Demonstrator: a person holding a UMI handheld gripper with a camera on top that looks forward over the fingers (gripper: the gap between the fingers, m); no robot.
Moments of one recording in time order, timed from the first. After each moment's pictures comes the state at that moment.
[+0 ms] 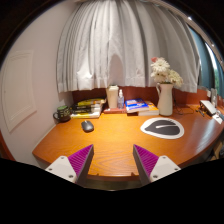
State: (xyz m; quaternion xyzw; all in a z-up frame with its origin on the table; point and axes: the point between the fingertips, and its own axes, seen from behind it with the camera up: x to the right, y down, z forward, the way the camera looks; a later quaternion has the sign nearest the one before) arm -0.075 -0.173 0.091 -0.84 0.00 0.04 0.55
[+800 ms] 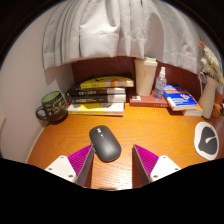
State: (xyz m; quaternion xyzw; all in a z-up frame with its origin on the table) arm -0.208 0.059 -0.009 -0.90 -0.03 0.05 0.44
